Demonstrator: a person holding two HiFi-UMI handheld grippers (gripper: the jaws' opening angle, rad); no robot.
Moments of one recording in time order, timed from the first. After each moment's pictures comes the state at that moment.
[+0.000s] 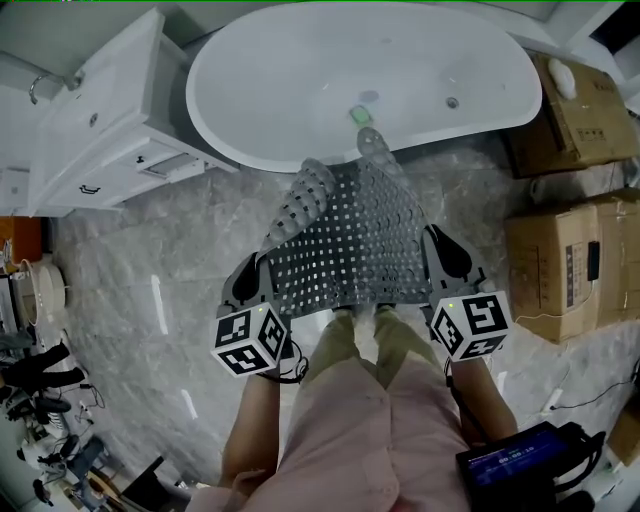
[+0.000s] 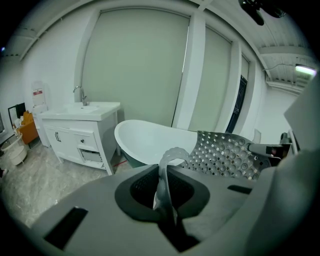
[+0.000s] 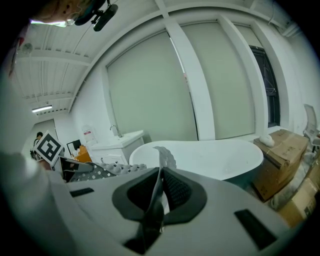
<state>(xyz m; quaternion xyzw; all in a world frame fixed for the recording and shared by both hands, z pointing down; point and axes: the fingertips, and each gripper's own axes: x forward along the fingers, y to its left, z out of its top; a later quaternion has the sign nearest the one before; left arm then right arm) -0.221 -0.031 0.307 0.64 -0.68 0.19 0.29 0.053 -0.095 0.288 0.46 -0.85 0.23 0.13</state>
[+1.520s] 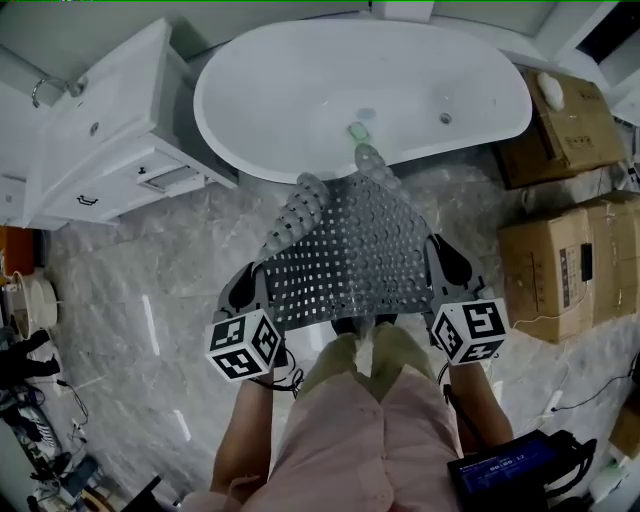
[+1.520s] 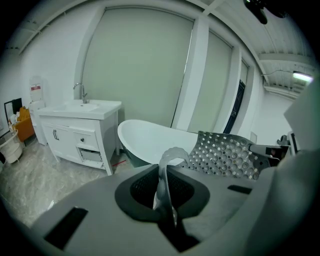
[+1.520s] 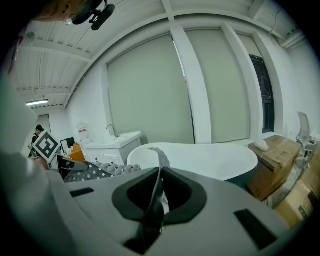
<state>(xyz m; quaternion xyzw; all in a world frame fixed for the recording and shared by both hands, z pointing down) -0.231 -0.042 0.310 0.65 -0.67 0.19 0.30 0.063 -0.104 0.286 0.49 -0.84 0.21 0.14</state>
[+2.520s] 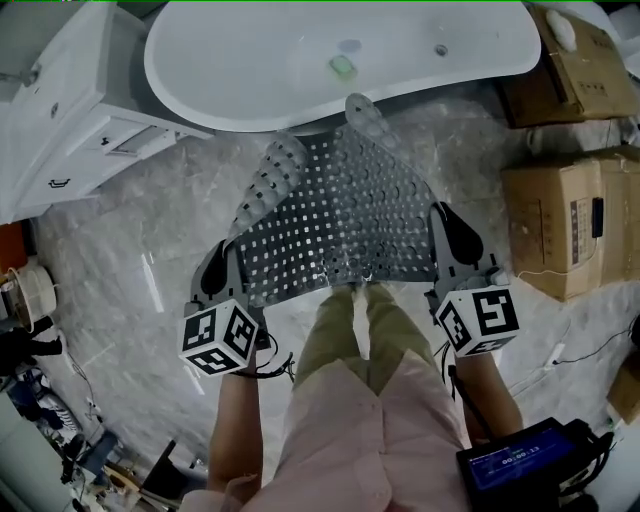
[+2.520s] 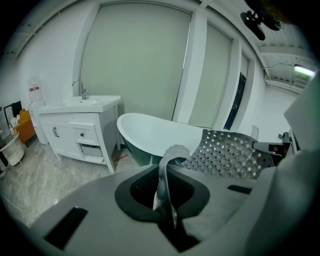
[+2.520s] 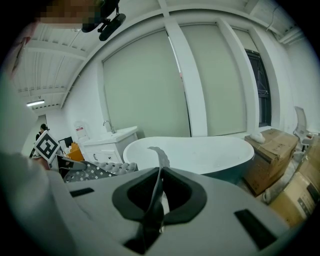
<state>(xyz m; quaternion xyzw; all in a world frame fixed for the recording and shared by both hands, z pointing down) -0.233 -0.019 0.347 0.65 -0.67 0.21 0.30 0.080 -0.080 0.323 0.49 -0.83 0.23 0.15</state>
